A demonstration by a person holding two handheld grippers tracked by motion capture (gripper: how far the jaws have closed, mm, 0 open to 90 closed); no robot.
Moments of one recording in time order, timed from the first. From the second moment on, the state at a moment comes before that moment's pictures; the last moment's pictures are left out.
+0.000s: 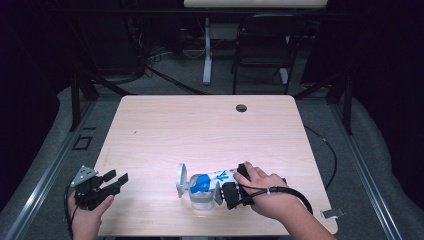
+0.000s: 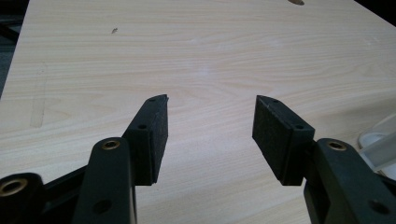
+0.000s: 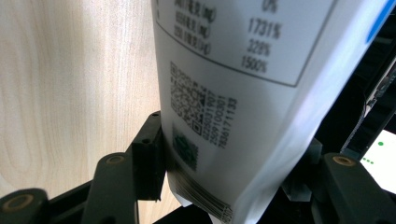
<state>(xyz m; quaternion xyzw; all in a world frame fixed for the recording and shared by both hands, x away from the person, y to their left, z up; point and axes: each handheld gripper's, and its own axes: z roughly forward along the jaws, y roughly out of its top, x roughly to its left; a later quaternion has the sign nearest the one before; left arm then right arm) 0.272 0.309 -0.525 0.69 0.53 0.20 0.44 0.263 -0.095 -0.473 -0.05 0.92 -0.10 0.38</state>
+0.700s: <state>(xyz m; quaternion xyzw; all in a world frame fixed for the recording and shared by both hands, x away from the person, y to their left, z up) 0.272 0.307 -0.527 0.70 0.53 0.20 0.43 0.263 -0.093 -0.472 -0.06 0.92 -0.11 0.38</state>
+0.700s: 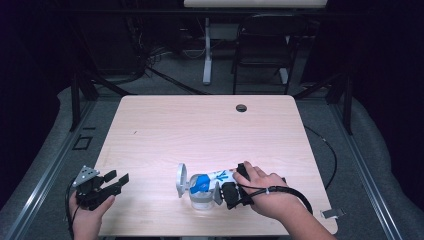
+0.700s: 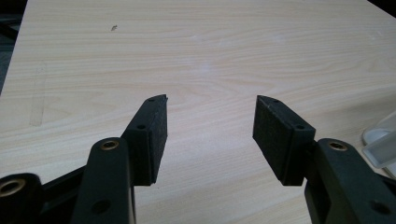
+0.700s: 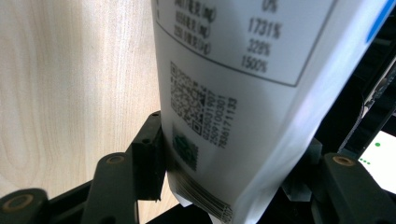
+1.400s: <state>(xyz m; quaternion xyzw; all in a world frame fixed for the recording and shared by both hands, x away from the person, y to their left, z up) 0.272 0.308 -0.526 0.70 0.53 0.20 0.44 0.263 -0.093 -0.471 -0.06 0.92 -0.11 0.38</state>
